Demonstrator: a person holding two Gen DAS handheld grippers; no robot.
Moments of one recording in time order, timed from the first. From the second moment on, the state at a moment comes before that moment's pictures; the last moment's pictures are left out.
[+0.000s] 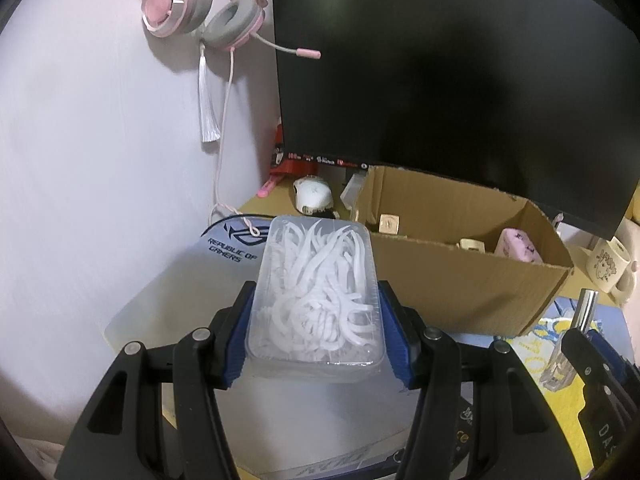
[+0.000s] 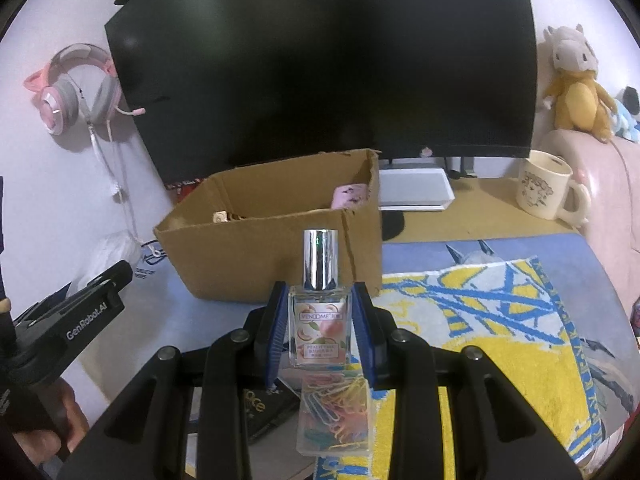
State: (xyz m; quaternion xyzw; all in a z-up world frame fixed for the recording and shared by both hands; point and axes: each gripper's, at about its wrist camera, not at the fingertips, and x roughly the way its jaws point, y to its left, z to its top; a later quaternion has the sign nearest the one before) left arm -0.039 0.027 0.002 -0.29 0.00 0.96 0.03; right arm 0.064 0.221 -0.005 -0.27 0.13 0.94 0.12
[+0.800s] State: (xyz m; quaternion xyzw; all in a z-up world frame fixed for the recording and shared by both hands) left arm -0.046 0.036 0.054 -0.25 -0.02 0.97 0.05; right arm 0.059 0.223 0.057 -0.23 0.13 0.96 0.12
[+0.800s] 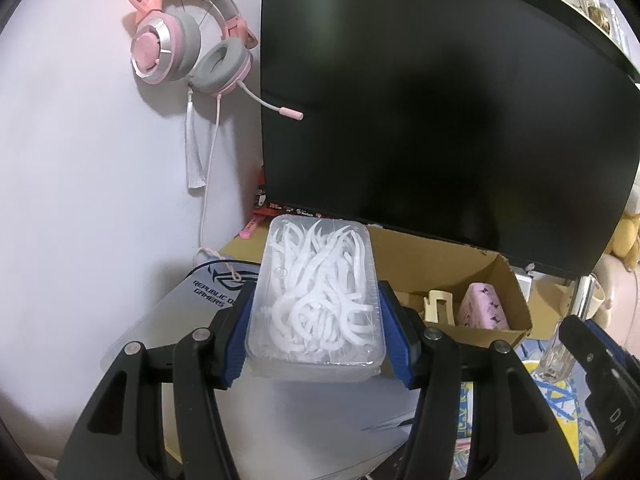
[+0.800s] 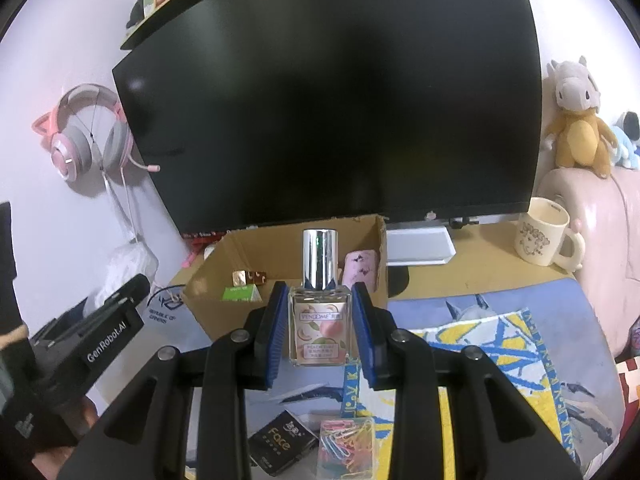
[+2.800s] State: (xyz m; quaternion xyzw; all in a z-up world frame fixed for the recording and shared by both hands) left arm -0.130 0.065 0.058 -0.22 -0.03 0.97 0.14; right arm -0.042 0.251 0.055 -0.22 0.13 0.96 0.11
